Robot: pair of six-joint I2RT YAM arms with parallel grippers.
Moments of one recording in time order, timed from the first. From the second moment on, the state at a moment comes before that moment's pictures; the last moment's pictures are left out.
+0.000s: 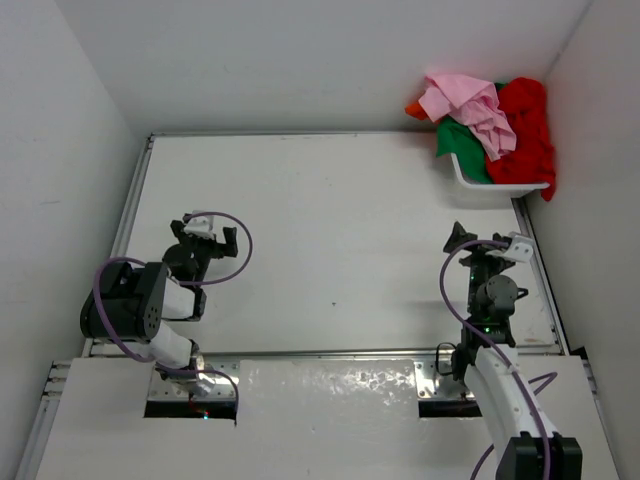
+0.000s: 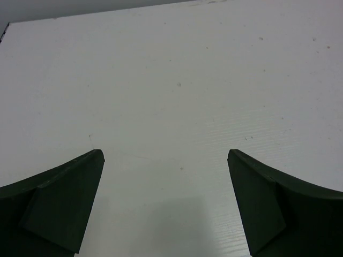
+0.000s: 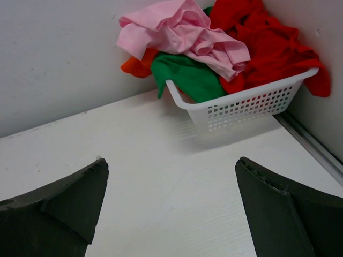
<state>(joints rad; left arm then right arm) 0.02 1.53 0.16 1.28 0.15 0.06 -0.04 0.55 0.02 0.67 0.20 0.20</state>
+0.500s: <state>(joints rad) 0.04 1.78 1.06 0.27 0.20 0.12 -0.04 1.20 0.81 0.13 -0.19 0.11</state>
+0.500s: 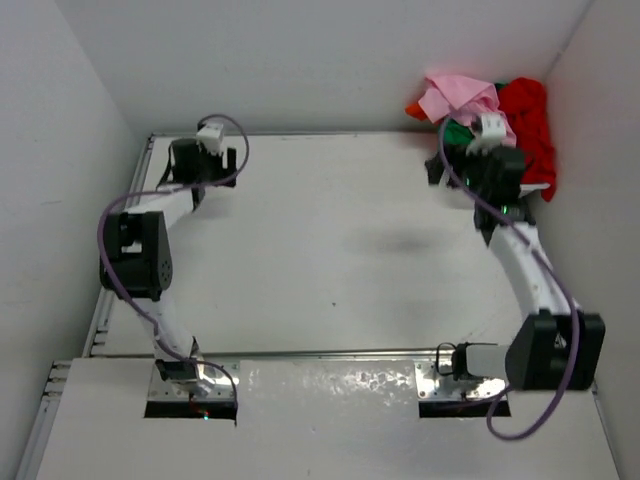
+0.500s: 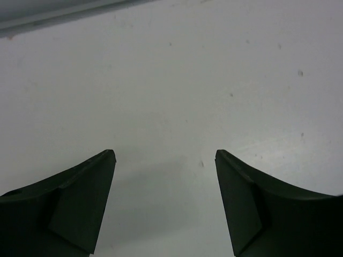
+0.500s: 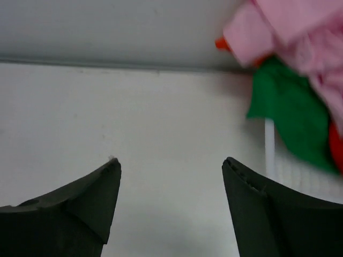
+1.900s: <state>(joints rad) 0.04 2.11 1.85 -0.66 0.05 0.35 -0.20 2.70 2.39 0.26 0.03 0.67</state>
